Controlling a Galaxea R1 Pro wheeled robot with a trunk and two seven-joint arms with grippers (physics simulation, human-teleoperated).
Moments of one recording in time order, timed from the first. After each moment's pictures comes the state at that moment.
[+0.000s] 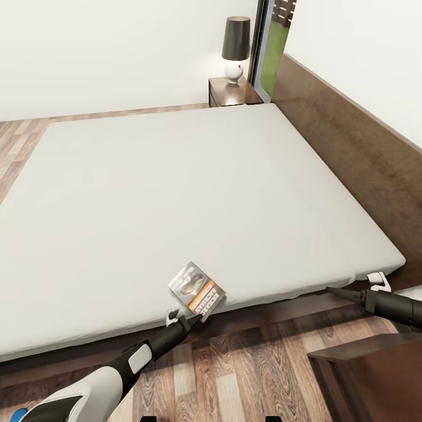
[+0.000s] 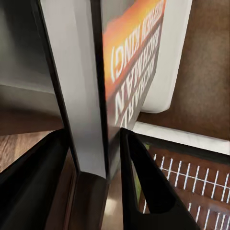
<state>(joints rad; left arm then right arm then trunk) -0.74 -0.08 0.18 -0.11 0.45 0.19 -0.97 -0.32 -0.70 -0.12 -1.38 -0.83 0.85 0.92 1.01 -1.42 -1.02</state>
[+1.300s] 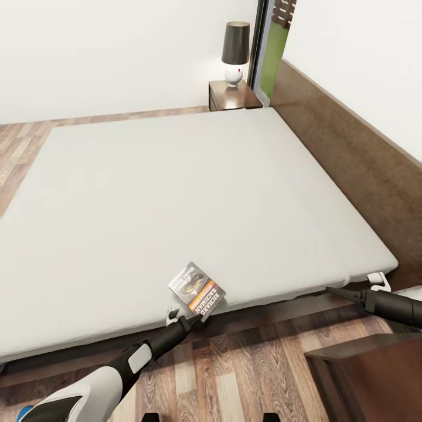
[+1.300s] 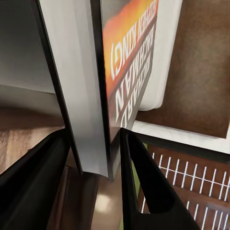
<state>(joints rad) -0.74 -0.08 0.18 -0.11 0.45 0.19 -0.98 -0.32 -0.70 -0.12 -1.38 -0.83 0.85 0.92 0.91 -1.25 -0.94</state>
